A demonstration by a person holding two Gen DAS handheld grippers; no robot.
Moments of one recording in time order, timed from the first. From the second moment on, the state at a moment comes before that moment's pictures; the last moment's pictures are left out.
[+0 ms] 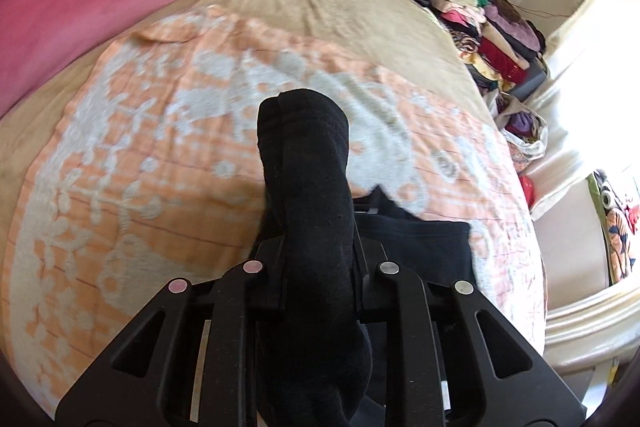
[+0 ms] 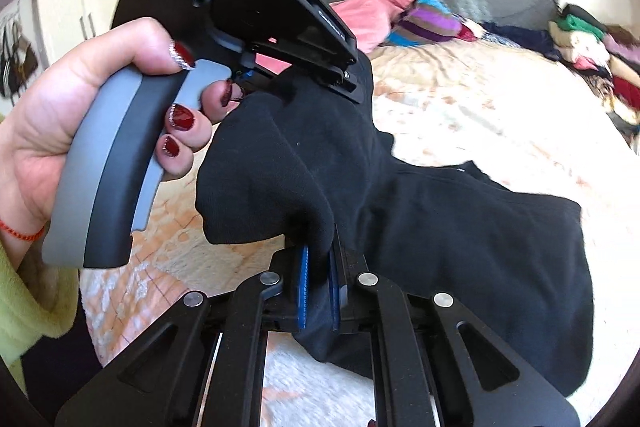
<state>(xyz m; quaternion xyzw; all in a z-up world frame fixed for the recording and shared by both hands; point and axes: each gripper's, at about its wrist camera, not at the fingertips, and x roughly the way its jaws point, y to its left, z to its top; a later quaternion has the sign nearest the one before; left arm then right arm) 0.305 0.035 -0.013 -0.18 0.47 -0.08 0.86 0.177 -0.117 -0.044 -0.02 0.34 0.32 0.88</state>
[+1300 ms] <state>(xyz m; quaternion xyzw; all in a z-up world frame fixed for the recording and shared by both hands) 0.312 -0.142 -0.037 -0.10 0.52 -0.20 0.83 0.168 -0.246 -0.072 0.08 0.44 0.20 0.87</state>
